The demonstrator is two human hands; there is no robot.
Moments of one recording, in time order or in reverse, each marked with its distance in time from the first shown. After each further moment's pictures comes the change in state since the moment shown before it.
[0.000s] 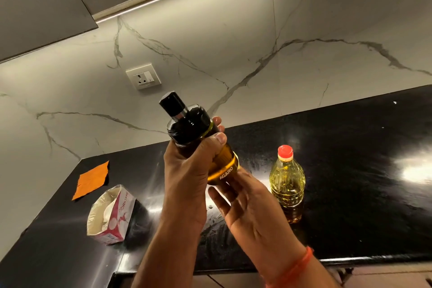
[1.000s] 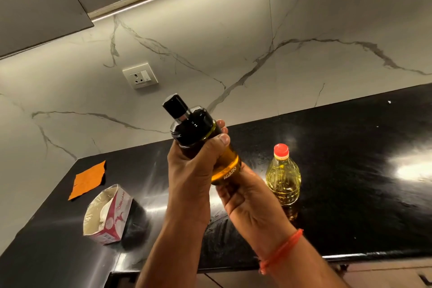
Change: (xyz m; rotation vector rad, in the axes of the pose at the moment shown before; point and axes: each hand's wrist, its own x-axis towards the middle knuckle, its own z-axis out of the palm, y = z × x) left_hand -0.003 -0.006 0.007 -0.034 -0.014 0.024; right_hand 0.012 -0.005 -0.004 0.051 -0.033 -0.003
